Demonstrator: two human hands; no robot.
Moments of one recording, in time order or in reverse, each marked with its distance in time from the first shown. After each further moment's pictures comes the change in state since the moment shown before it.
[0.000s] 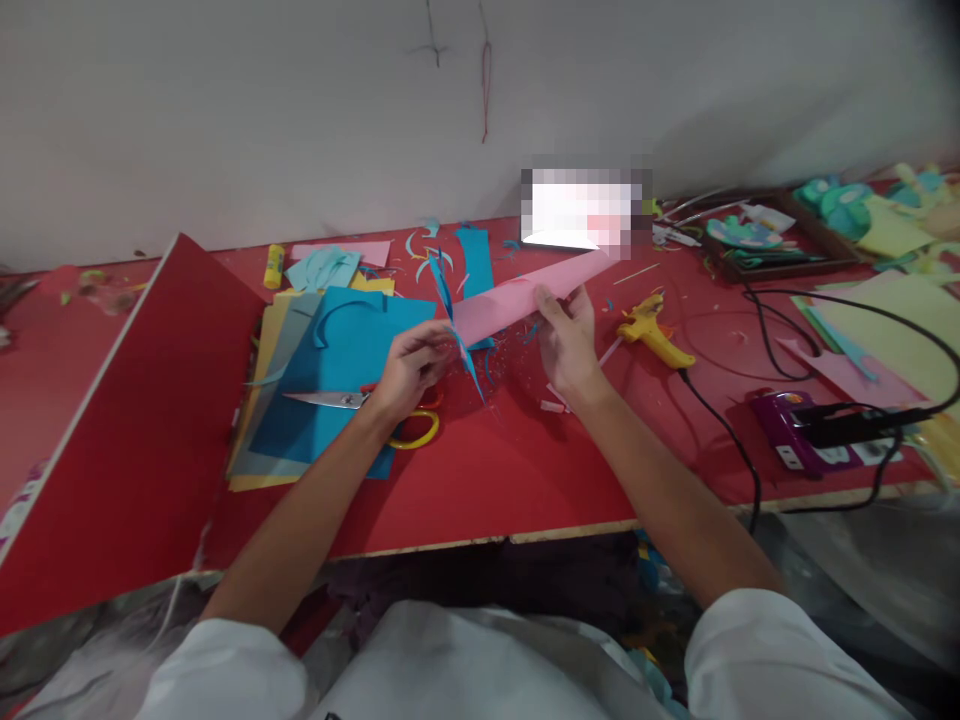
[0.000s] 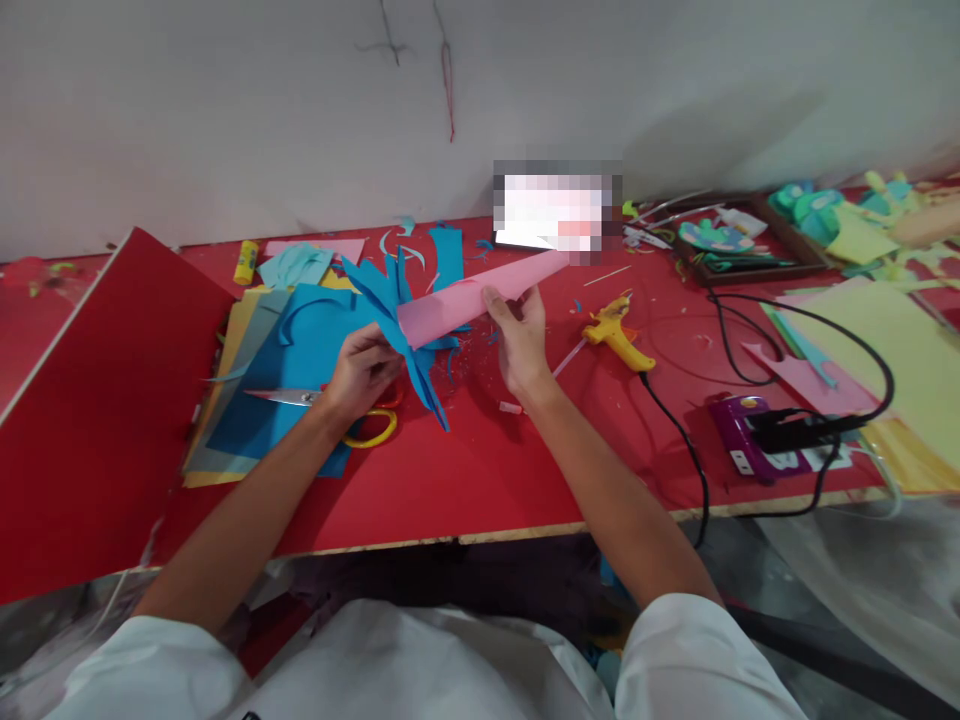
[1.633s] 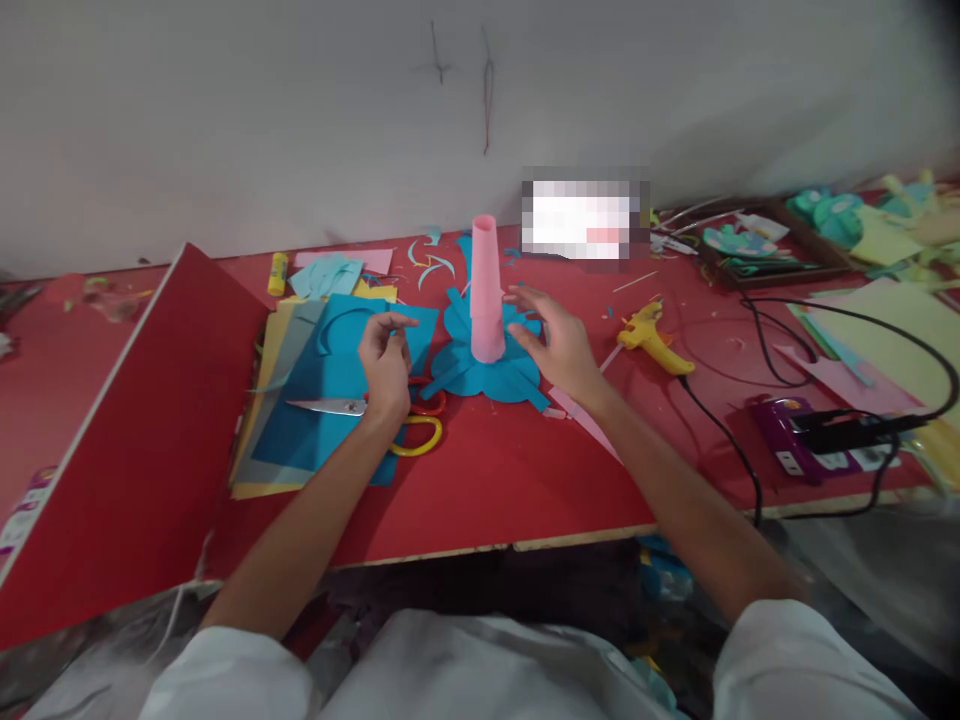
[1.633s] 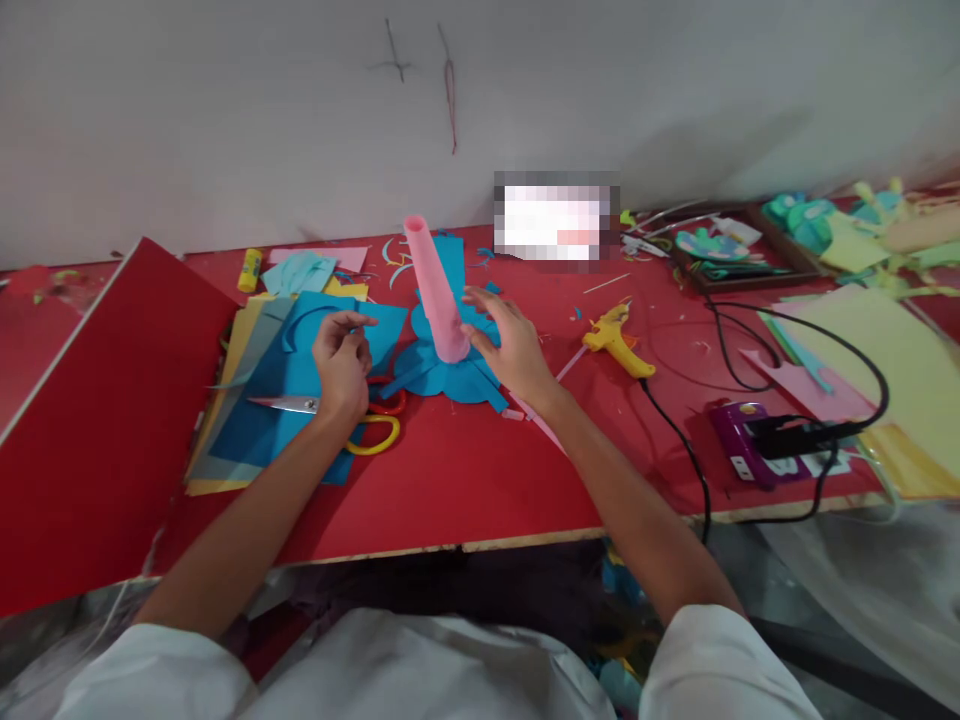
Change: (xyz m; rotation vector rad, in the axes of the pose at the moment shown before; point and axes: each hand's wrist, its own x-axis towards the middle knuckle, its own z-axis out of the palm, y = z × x) left_hand 0.011 -0.008 -0.021 0.204 0.471 0.377; right_hand -0.001 -0.021 -0.013 -0.679 -0.407 -0.216
